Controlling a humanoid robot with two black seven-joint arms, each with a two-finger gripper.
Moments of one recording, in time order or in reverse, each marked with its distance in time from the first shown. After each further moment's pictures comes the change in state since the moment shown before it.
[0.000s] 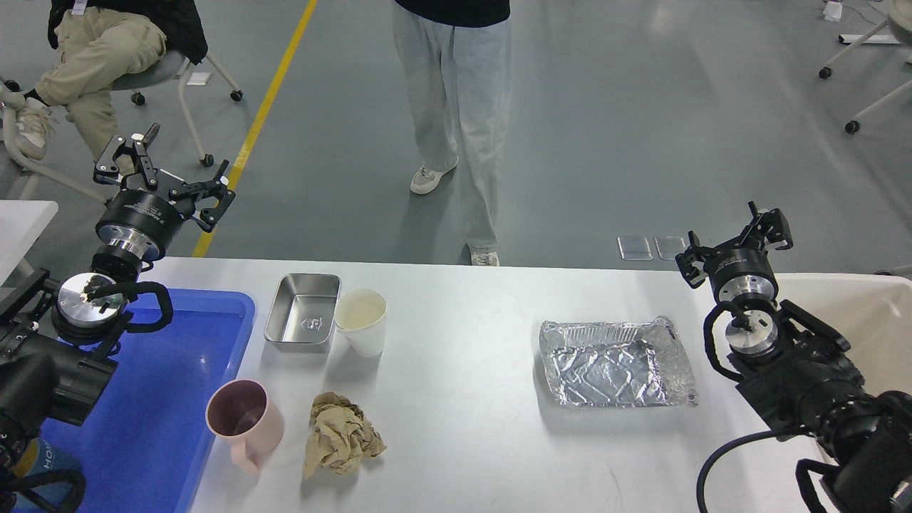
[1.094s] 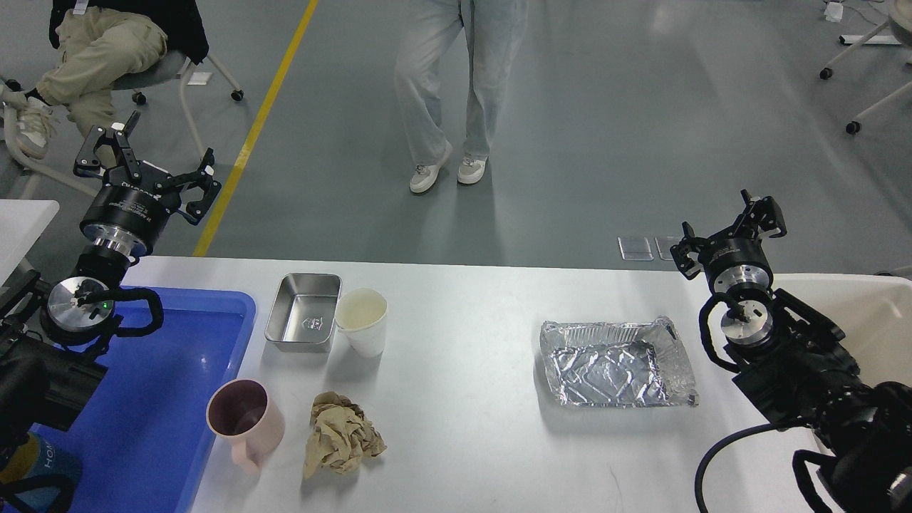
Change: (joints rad) left arm 0.016 0.035 0.000 -0.018 0.150 -0.050 -0.111; right arm 0.031 0.006 -0.010 0.000 -0.042 -0.012 -0.002
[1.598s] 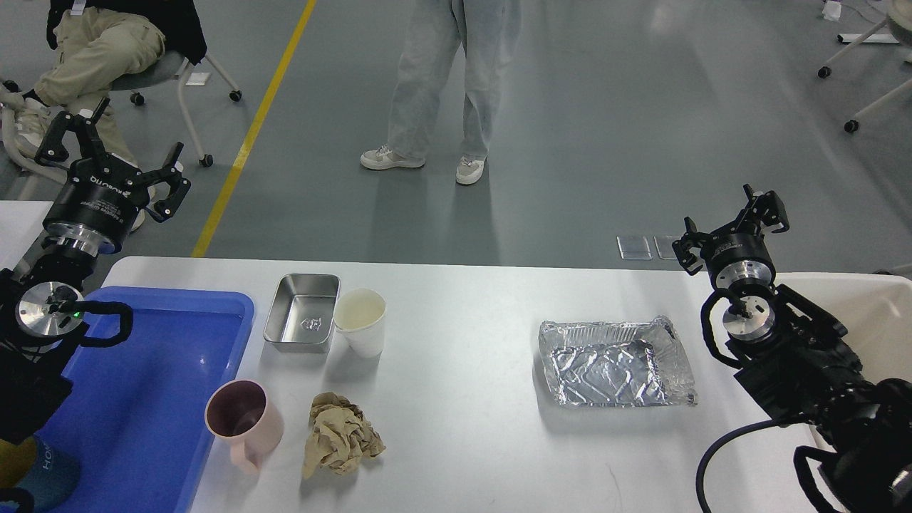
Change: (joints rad) left arm 0.043 0.083 0.015 -0.071 0.086 0.017 -0.096; right arm 0.006 -0.005 0.005 0.000 -0.001 0.000 0.000
